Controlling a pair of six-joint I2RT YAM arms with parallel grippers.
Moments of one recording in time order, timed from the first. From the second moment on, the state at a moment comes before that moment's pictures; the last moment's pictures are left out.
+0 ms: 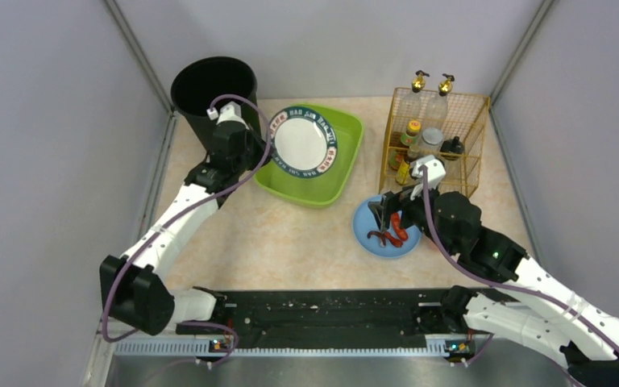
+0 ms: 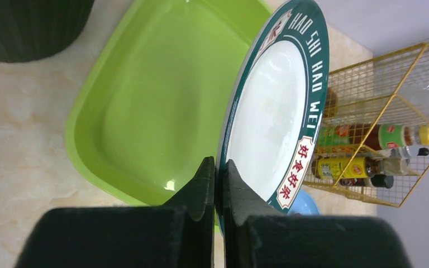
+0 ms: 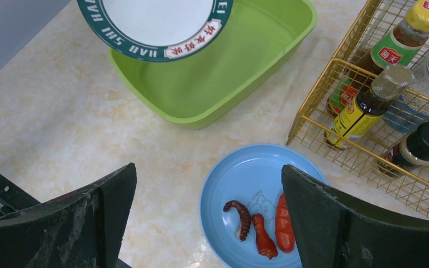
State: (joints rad) left arm -0.36 1.28 1.13 -0.26 -0.08 -0.72; right arm 0.88 0.68 0.83 -0.40 0.34 0.20
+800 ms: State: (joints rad) left arm -0.38 1.69 1.21 -0.17 -0.13 -0.90; right arm 0.88 0.68 0.82 -0.38 0.32 0.21
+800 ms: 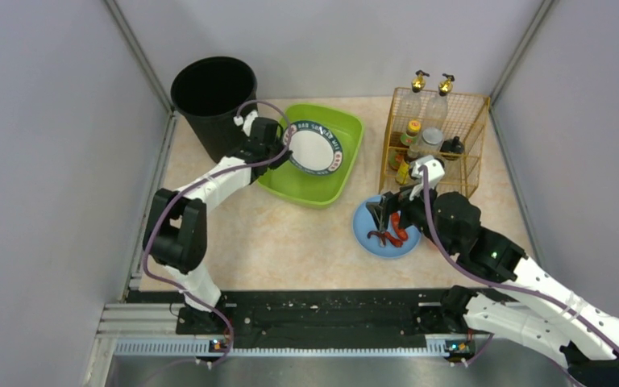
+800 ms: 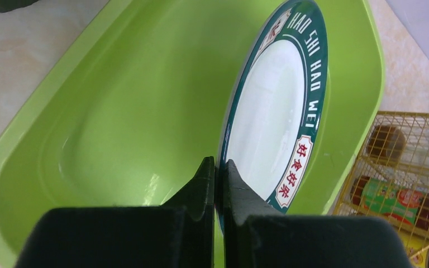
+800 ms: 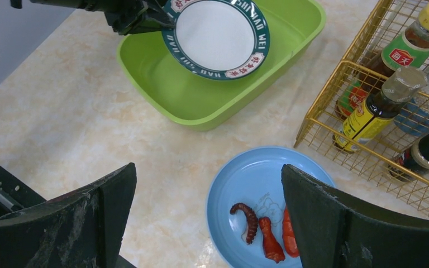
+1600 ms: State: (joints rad) left arm -0.39 2.07 1.51 -0.14 -0.17 -1.00; right arm 0.88 0.68 0.80 -0.37 0.31 0.21
